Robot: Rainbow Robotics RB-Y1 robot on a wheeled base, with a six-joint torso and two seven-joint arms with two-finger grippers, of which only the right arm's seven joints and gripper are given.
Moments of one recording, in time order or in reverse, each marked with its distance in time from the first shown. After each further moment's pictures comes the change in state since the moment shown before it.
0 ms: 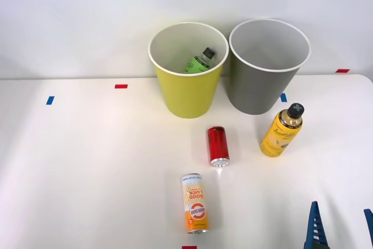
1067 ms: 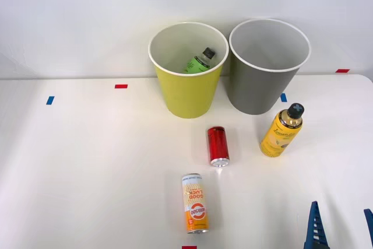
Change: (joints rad) arm 0.000 0.000 0.000 0.000 0.000 0.000 0.000
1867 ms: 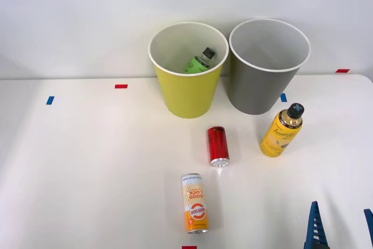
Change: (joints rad) arm 0.000 0.000 0.000 0.000 0.000 0.000 0.000
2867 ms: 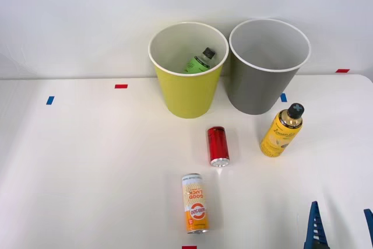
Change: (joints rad) arm 0.000 0.000 0.000 0.000 0.000 0.000 0.000
